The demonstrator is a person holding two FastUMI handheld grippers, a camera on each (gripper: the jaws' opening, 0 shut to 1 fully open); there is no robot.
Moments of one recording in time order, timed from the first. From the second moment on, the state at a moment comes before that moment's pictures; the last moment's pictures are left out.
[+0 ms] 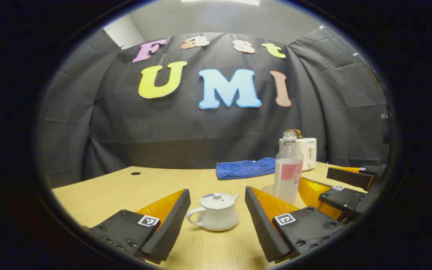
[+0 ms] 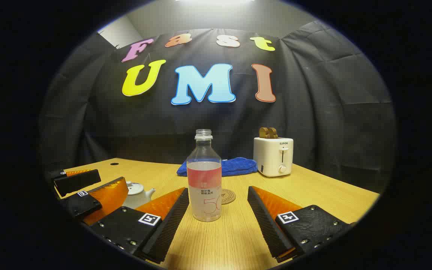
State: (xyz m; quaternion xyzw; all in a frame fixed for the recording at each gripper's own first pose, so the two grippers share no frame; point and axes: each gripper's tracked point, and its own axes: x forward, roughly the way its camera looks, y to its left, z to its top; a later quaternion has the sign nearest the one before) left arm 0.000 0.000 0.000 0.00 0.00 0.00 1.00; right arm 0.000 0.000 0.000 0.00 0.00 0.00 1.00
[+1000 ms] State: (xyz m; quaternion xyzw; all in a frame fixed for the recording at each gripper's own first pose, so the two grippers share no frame) left arm 0.005 -0.010 -0.002 0.00 0.00 -0.03 1.00; right arm 0.010 0.016 0.001 0.00 0.00 0.04 1.00
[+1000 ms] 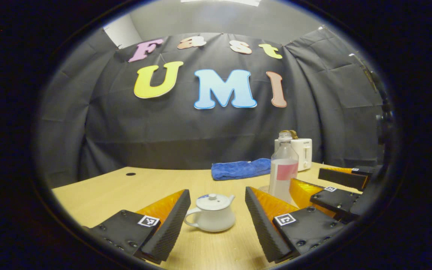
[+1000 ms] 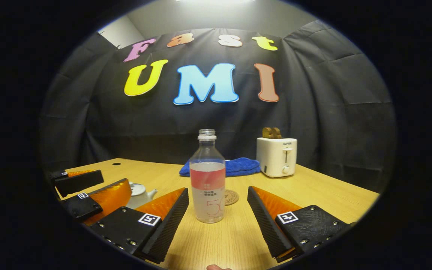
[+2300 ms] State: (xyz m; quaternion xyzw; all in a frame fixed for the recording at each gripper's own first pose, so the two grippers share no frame) left arm 0.062 -0.003 -0.022 0.00 0.08 -0.03 1.00; right arm 0.017 0.012 0.002 0.00 0.00 0.03 1.00
